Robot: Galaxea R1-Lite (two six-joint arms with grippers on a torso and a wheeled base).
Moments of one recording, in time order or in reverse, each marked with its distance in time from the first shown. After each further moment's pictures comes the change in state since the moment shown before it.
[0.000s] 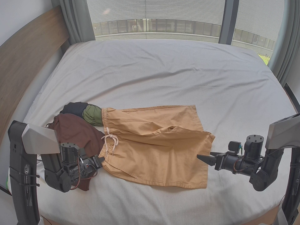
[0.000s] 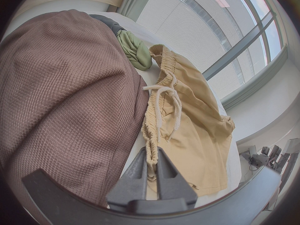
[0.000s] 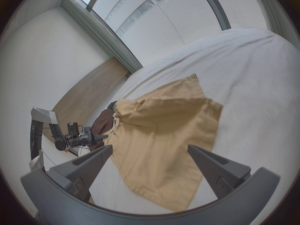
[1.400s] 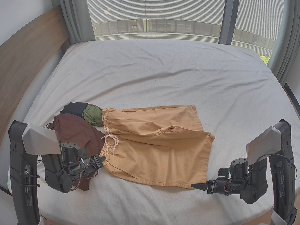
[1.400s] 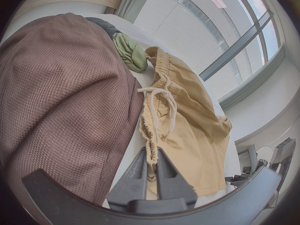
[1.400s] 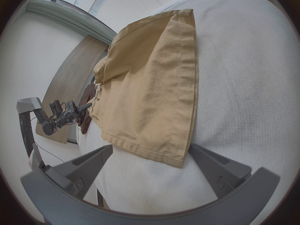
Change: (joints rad) left arm -0.012 -0.002 0.008 -0.031 -0.001 0.000; right arm 0.049 0.287 0.070 -0.014 0.002 0.075
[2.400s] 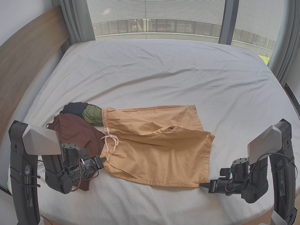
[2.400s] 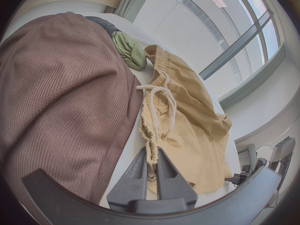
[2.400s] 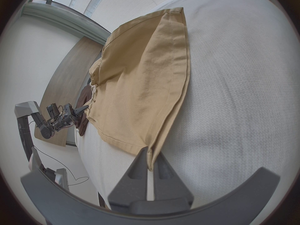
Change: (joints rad) left arm -0.008 0.001 0.011 -0.004 0.000 0.001; right arm -0.021 0.000 0.003 0.004 -0.013 0.012
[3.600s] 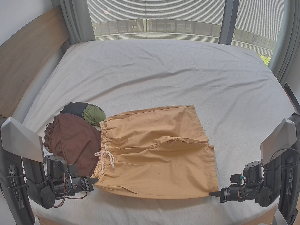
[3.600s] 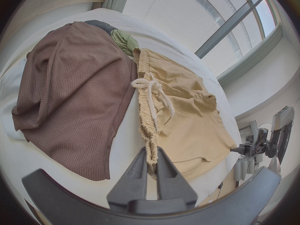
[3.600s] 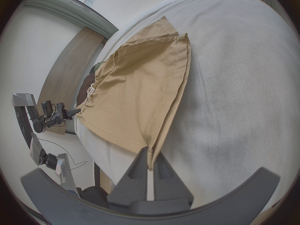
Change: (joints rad) left arm 0.012 -0.204 0.417 -0.020 -0.043 0.188; right arm -0.024 -0.146 0.258 0.000 0.001 -0.112
